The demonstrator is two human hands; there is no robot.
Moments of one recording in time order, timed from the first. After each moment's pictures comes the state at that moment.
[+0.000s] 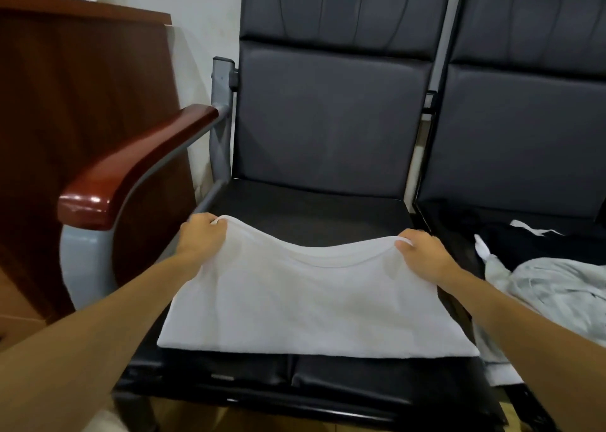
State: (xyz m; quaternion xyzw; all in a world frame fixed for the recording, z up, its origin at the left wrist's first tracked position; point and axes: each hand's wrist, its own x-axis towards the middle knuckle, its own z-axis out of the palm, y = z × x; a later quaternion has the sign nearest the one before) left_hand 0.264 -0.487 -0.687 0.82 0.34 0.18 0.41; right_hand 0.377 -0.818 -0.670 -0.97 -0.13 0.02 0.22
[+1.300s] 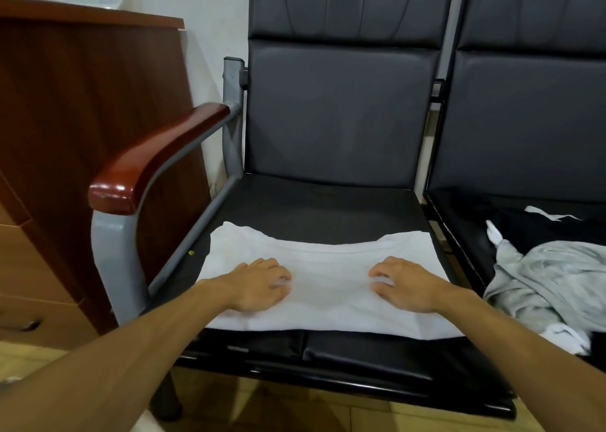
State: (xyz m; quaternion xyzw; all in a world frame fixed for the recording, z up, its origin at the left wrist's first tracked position) left_hand 0.225 -0.537 -0.718 0.98 -0.02 -0.17 0.12; right_hand 0.330 -0.812 -0.708 -0.94 -0.31 0.15 0.06
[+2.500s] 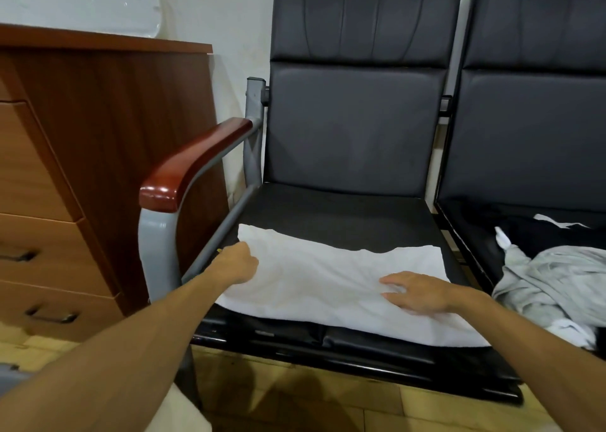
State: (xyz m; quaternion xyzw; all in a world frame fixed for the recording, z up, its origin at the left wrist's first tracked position) left_hand 0.195 -0.508 -0.690 0.93 0.29 -0.03 0.22; right_hand 0.311 -0.813 -0.702 -0.93 -0.28 0.24 0.05
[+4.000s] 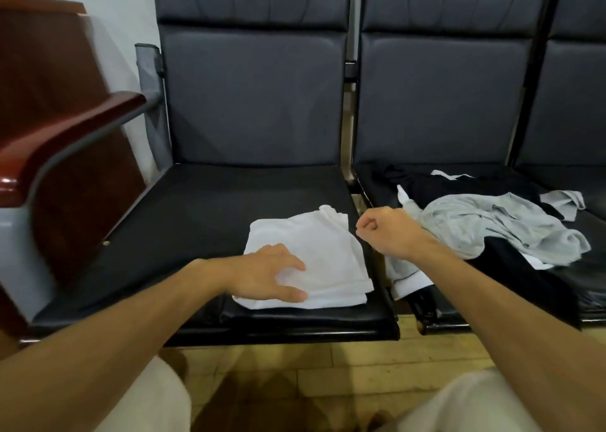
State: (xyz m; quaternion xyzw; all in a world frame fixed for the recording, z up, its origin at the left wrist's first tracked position) left_hand 0.225 -0.672 -0.688 0.95 -0.15 -0.22 0.17; right_hand 0.310 -0.909 -0.660 -0.97 -0.15 0.03 0.21
